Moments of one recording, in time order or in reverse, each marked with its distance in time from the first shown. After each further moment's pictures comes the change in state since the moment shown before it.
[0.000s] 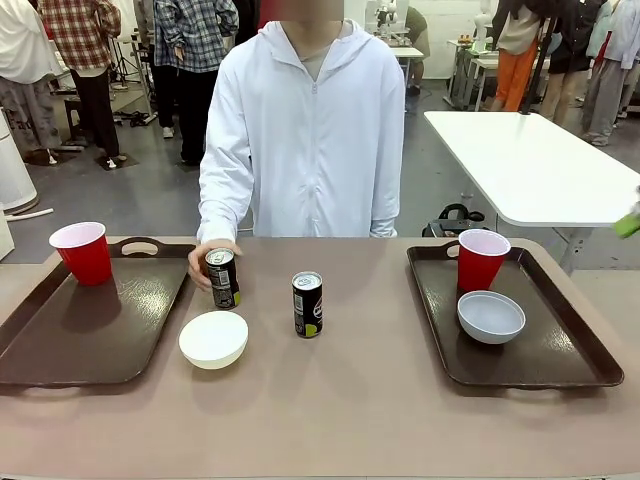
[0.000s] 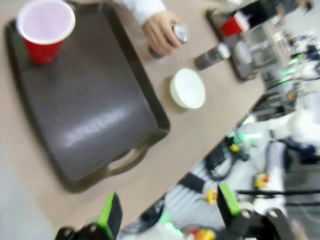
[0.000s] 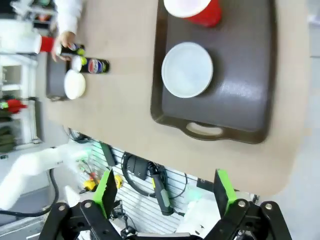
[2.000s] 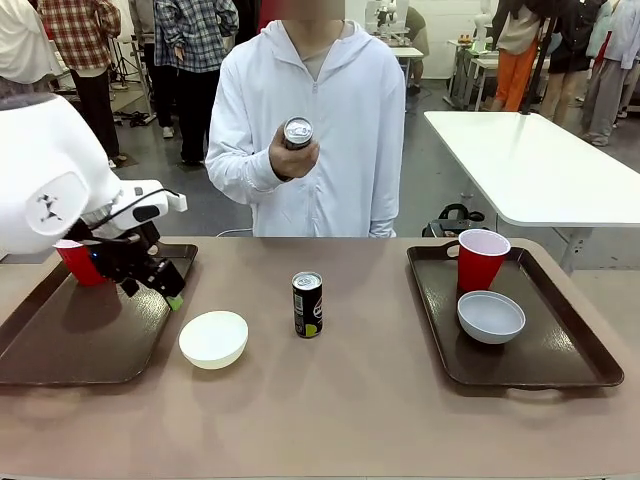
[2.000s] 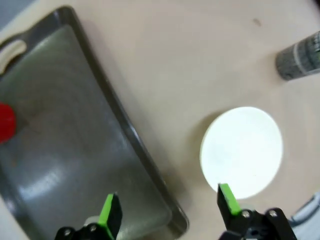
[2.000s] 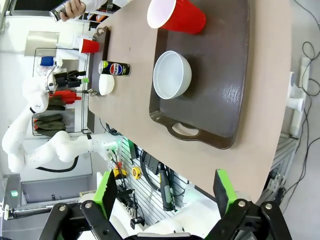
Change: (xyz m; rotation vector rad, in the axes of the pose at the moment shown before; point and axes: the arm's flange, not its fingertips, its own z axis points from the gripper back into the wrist) left arm 0.103 -0.127 -0.301 0.560 0.161 -0.151; right arm 0.006 -0.179 0.017 0.327 -0.011 0.006
